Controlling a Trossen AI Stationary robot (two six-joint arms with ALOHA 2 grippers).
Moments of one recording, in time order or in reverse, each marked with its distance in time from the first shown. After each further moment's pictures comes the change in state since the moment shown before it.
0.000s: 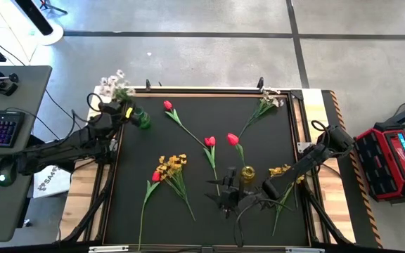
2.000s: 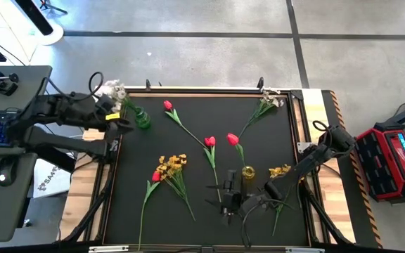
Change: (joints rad) left arm -0.333 0.467 1.012 -1.003 0.734 -0.582; right arm 0.023 -0.012 0.000 0.073 -0.059 0.034
